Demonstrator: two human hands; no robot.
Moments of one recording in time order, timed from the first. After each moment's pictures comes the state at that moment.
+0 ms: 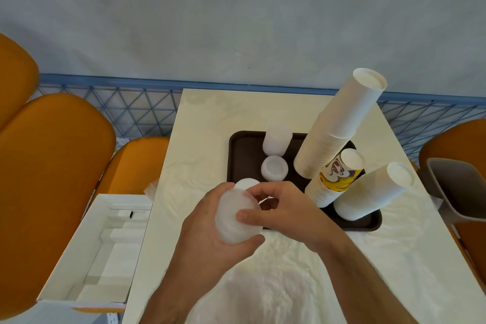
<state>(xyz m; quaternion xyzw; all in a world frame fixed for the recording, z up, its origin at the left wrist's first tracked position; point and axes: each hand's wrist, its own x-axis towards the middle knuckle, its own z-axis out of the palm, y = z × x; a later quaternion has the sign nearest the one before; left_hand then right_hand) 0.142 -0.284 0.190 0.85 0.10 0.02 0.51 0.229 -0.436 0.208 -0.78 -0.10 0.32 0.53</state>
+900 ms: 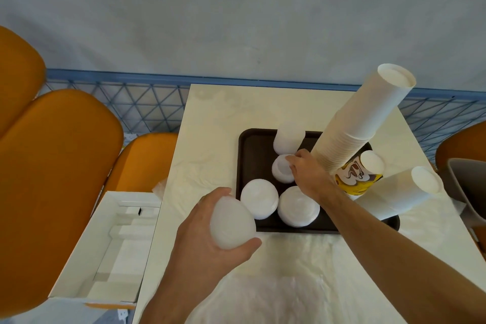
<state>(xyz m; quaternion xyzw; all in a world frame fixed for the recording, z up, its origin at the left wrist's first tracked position) 0.140 -0.259 0.183 0.86 0.13 0.01 0.50 0.356 -0.466 0.080 -0.98 -0.16 0.11 0.10</state>
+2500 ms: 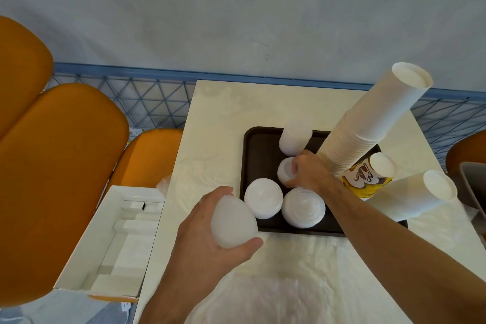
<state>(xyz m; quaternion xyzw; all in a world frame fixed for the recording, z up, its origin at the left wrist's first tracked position) 0.143 -0.256 0.186 0.87 0.15 -0.01 0.48 0.377 -0.456 0.074 -0.97 -0.13 0.19 0.08</state>
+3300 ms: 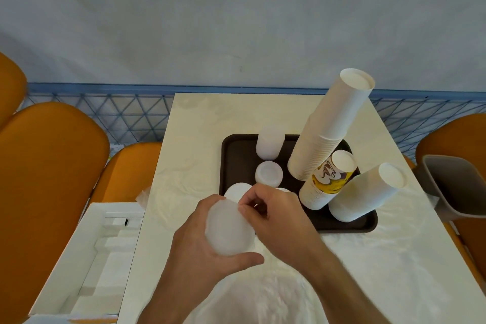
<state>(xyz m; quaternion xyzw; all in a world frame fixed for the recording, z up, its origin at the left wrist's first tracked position) 0.150 -0.291 0.199 0.86 0.13 -0.05 0.48 0.217 -0.437 0.205 -0.89 -0.15 0.14 0.41</state>
